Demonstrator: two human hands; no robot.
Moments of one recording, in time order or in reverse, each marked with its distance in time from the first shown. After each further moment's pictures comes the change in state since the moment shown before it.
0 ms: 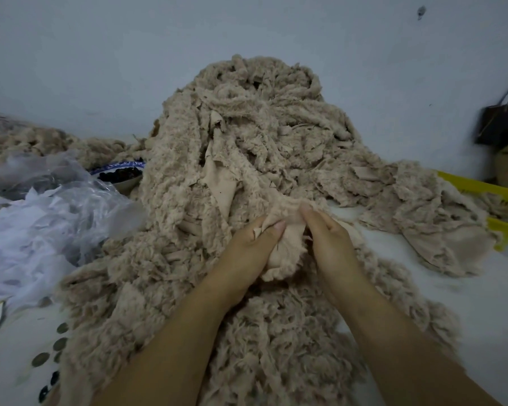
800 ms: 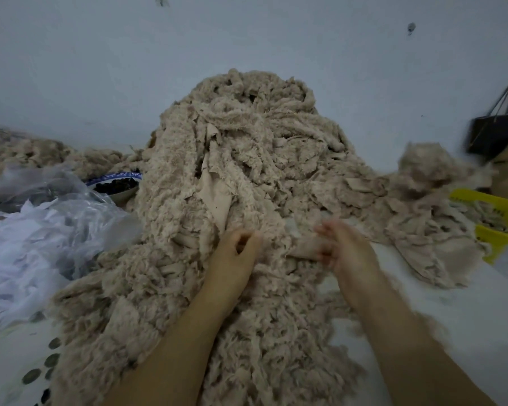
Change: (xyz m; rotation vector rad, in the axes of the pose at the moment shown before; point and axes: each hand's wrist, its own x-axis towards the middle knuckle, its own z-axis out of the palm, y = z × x) left_hand 0.017 -0.021 -0.019 0.430 0.318 0.021; right_hand 0.018 0.000 -0.045 0.119 0.213 0.173
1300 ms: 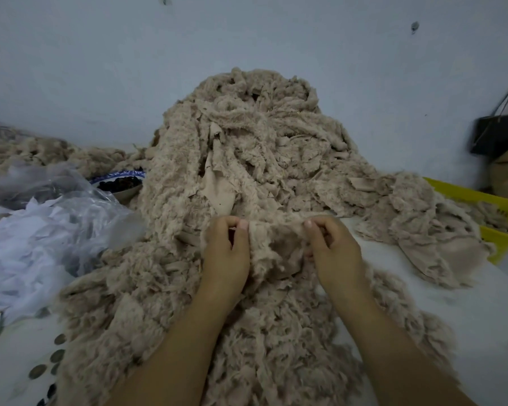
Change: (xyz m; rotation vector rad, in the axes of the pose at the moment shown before) left_hand -0.006 0.011 -0.005 0.034 0.218 0.153; right_hand -0.020 0.009 0.021 -0.573 -0.004 -0.537
